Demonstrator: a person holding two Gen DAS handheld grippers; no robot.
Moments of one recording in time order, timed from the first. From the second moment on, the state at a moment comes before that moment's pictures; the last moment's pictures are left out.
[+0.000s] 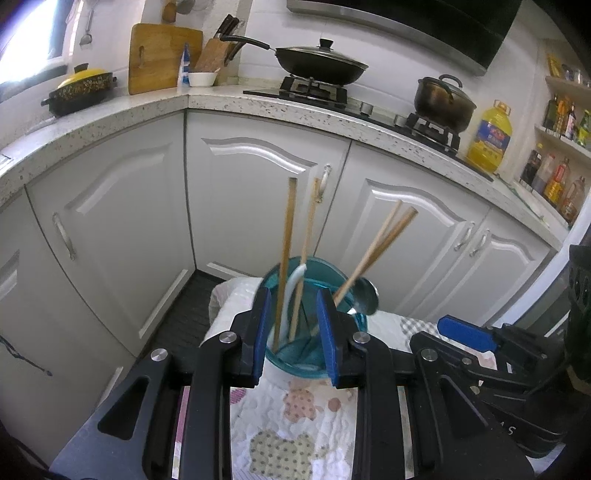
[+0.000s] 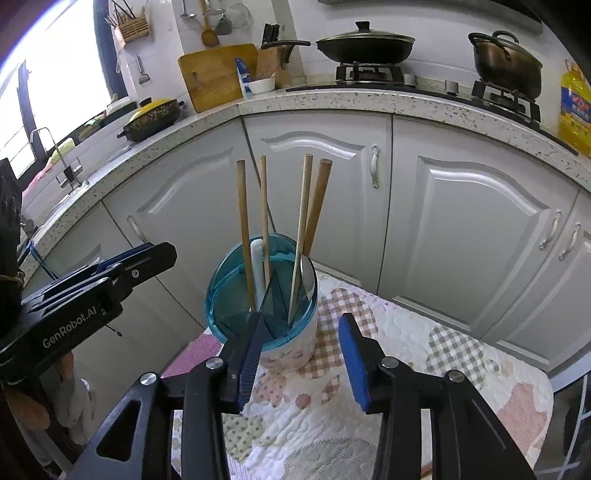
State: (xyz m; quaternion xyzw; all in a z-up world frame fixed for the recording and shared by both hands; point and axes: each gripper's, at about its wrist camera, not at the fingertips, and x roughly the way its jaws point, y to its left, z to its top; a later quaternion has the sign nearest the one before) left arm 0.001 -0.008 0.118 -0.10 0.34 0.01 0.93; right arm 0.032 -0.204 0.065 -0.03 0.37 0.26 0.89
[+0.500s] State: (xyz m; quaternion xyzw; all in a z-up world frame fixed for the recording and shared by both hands) left arm -0.022 -0.055 0.114 -0.08 0.36 -0.03 0.93; right arm -0.001 -0.245 0.072 -0.01 0.37 0.22 0.90
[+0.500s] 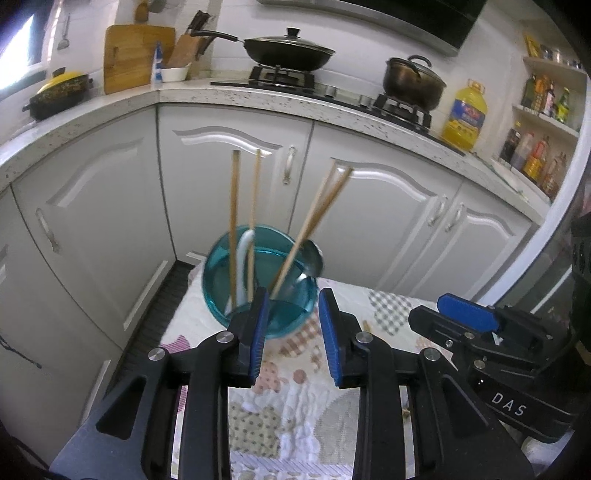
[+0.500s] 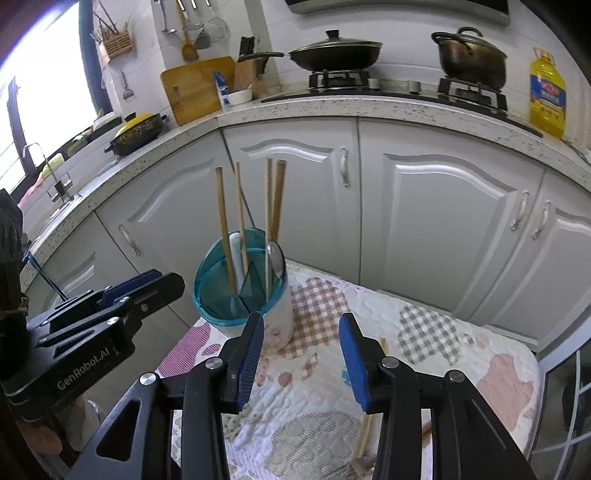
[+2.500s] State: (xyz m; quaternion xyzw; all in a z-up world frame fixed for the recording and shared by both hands) left arm -0.013 -0.140 0.022 -0.04 0.48 -0.11 0.87; right arm 0.003 -0.402 -0.072 0.08 0.52 0.09 0.85
